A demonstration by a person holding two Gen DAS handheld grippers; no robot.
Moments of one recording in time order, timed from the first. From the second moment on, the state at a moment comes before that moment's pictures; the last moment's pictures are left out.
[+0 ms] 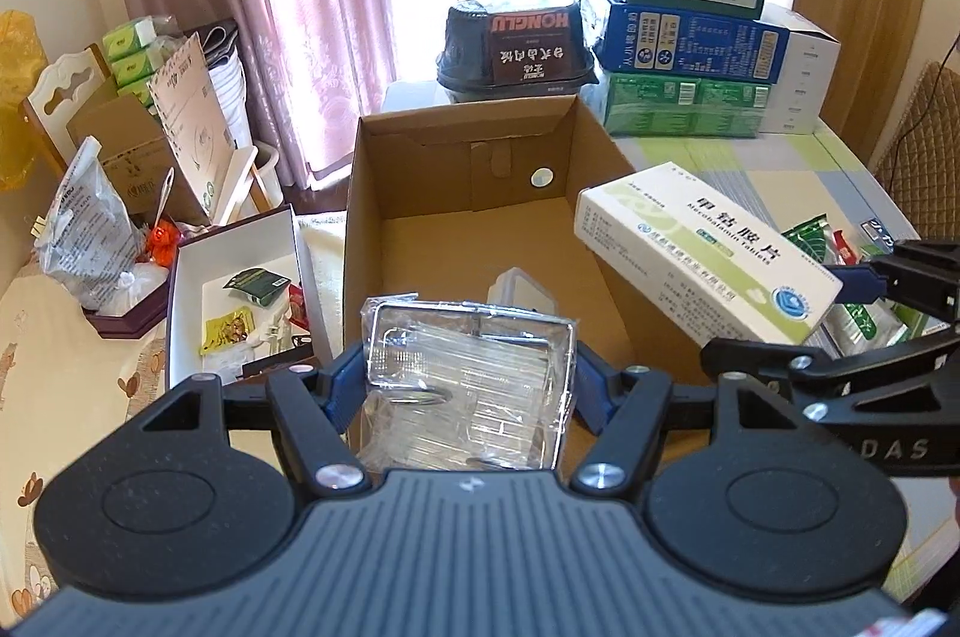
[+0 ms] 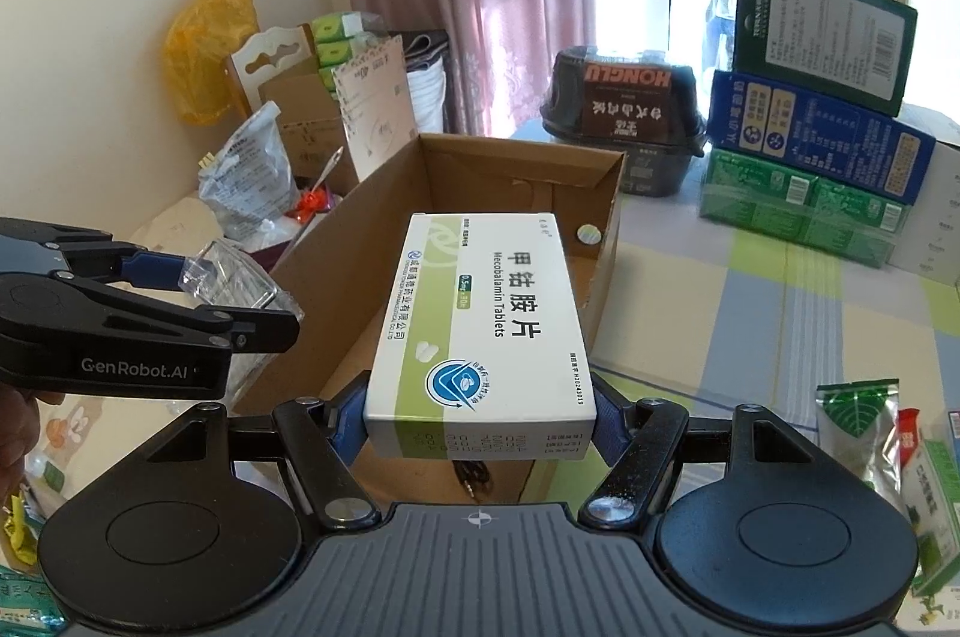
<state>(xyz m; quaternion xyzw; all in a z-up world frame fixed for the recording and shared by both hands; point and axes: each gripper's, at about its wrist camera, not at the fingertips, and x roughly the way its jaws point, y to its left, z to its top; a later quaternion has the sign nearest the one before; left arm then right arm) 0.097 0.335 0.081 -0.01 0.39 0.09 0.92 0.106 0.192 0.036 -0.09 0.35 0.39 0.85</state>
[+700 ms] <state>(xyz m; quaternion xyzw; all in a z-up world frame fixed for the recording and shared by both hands) 0.130 0.359 0.047 -0.01 0.41 0.09 0.91 0.121 0.211 0.017 -0.09 0.36 0.39 0.84</state>
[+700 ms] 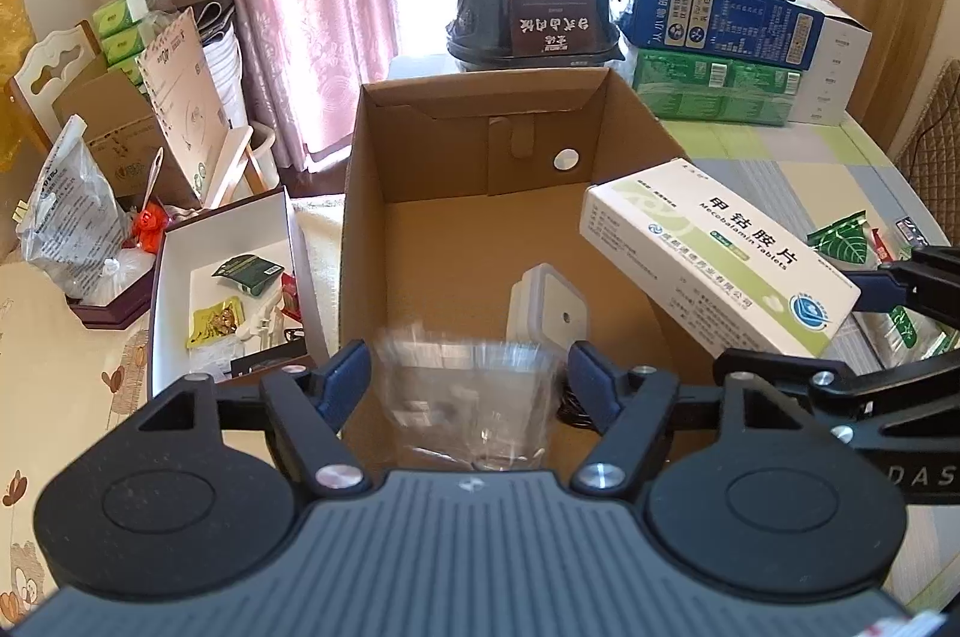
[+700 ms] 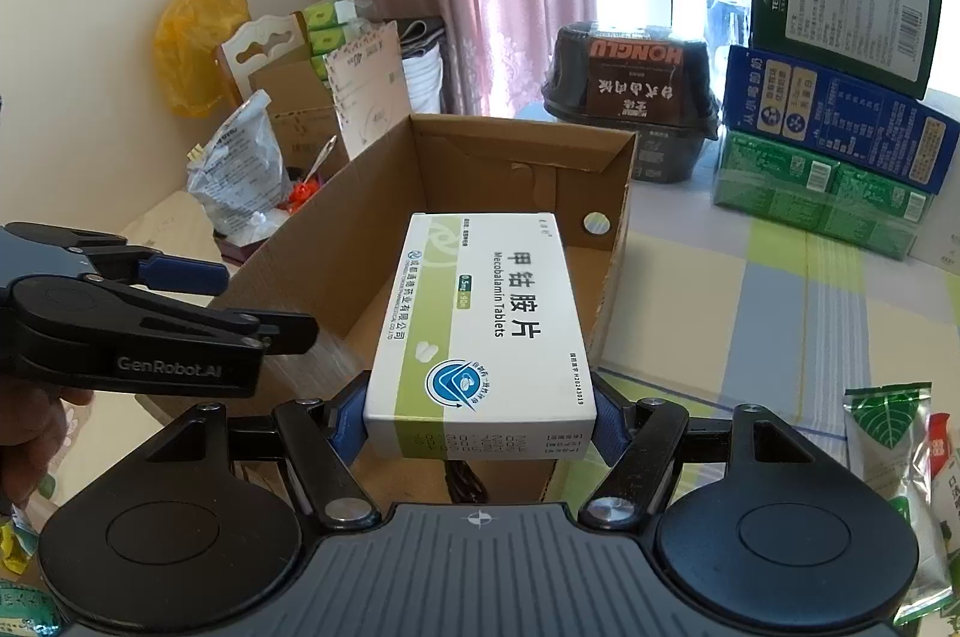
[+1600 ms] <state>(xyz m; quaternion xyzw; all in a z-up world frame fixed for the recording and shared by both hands) 0.070 0.342 0.075 -0.02 0.38 0.11 0.92 0.094 0.165 0.040 -0.06 0.34 0.41 0.85</state>
